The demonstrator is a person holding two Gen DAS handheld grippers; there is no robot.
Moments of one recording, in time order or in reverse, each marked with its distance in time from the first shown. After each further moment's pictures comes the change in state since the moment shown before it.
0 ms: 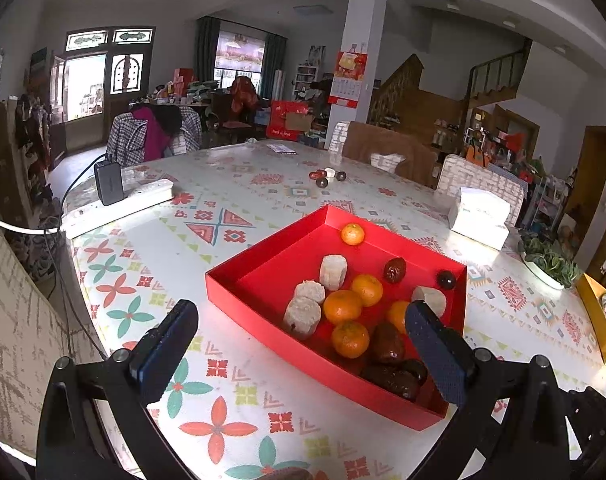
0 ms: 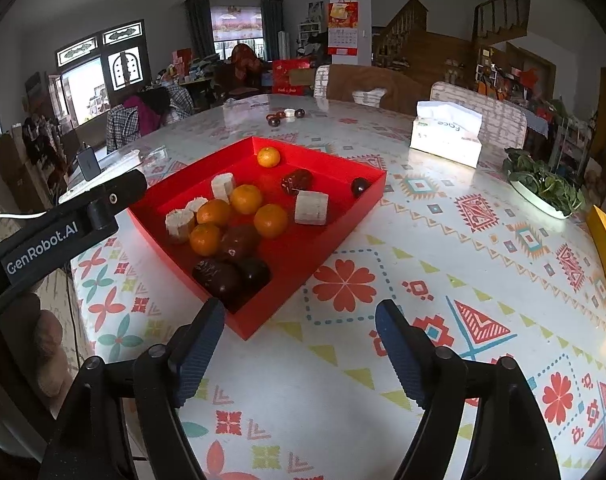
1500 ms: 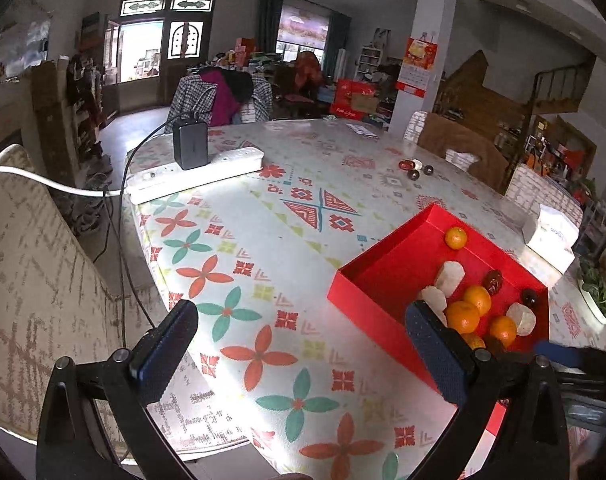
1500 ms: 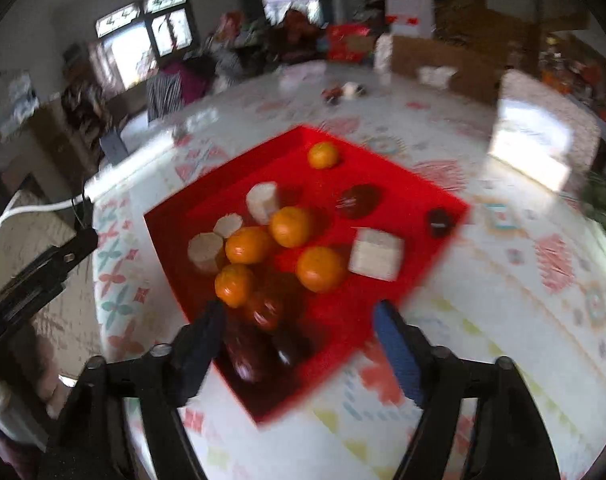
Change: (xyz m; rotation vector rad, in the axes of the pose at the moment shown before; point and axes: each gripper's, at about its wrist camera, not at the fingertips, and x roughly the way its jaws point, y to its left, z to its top) left arm 0.018 0.093 0.009 -0.141 0.084 0.175; right arm 0.089 0.028 0.071 -0.110 0.217 0.241
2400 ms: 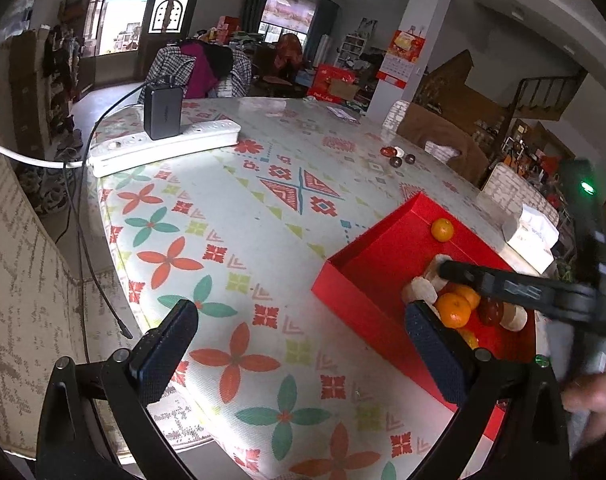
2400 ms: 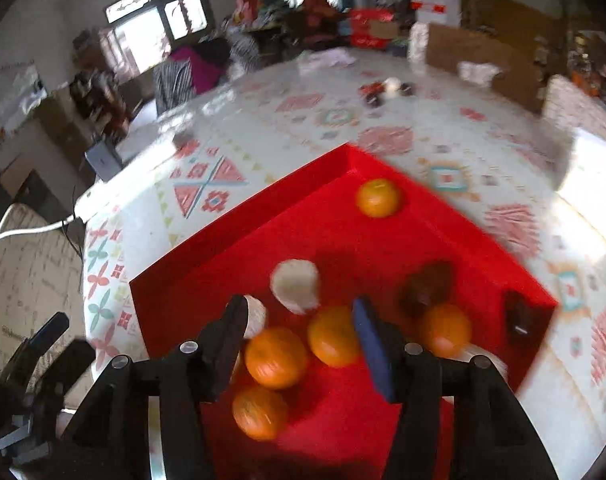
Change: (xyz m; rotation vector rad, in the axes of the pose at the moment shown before) left arm 0.035 0.007 -0.001 -0.042 0.075 -0.127; right arm 0.070 0.021 0.080 -0.039 0.017 -0.005
